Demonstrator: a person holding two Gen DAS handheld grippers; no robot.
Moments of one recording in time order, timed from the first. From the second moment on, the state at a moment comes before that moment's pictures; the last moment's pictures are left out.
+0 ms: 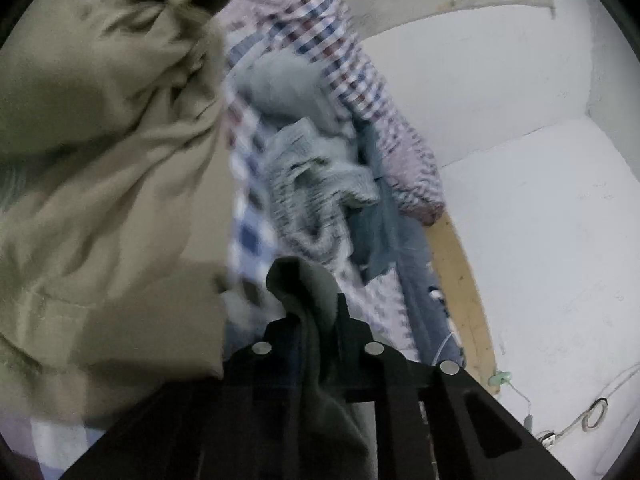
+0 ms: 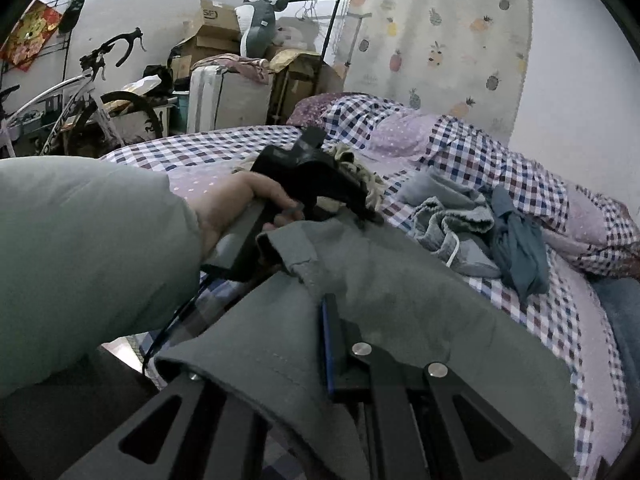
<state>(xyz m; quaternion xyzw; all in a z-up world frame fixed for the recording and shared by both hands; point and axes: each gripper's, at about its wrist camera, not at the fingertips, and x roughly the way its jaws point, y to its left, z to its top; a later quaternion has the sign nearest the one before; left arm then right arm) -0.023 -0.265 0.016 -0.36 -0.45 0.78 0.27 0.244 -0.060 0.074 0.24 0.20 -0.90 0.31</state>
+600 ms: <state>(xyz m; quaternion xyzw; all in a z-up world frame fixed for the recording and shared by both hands) -0.005 -0.272 0.080 -0.34 -0.45 0.78 0.27 0.248 -0.066 0.071 0.26 0.04 -0.92 0.30</state>
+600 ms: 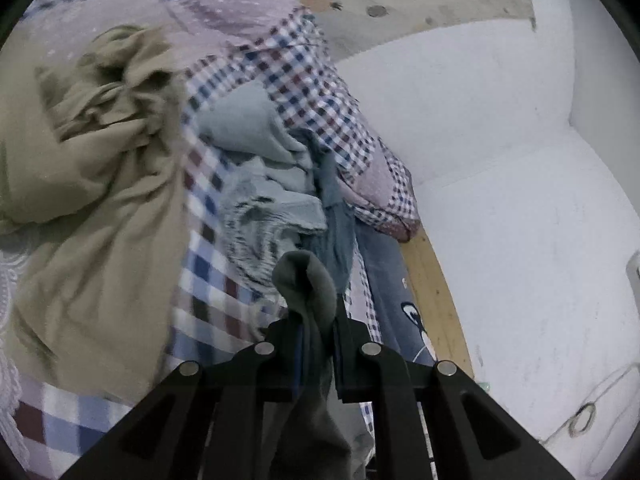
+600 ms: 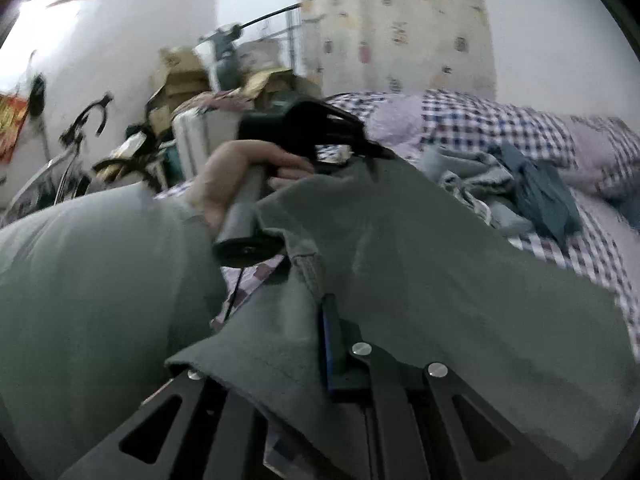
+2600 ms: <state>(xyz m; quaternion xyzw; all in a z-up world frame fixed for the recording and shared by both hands) 0.090 -0.067 0.026 -0.44 -0.27 0.83 0.21 0.240 0.291 -0.003 0.43 -0.21 -0.88 0.00</state>
